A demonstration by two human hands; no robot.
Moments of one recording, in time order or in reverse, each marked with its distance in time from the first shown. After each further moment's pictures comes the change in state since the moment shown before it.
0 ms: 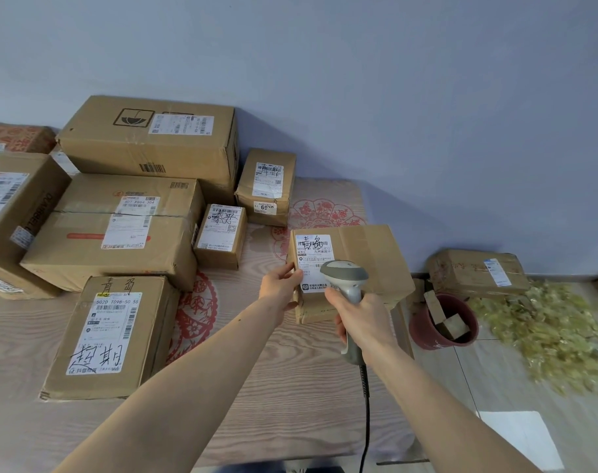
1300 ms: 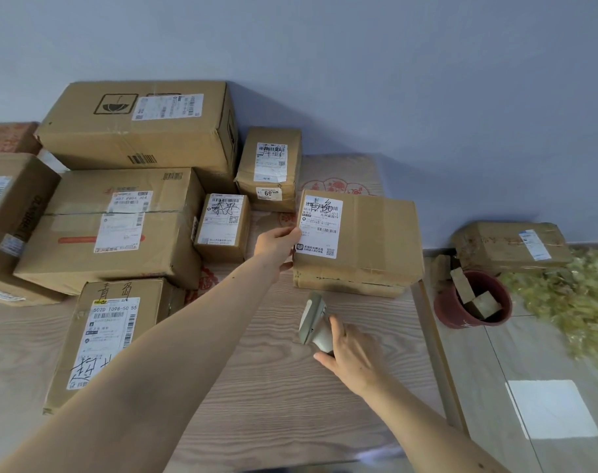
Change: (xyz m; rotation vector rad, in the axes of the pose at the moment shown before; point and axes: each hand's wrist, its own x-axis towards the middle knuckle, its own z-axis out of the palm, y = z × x) left_hand 0.041 0.055 -0.005 0.165 0.084 0.007; right_hand 0.044 0.119 0.041 -1.170 -0.152 -0.541
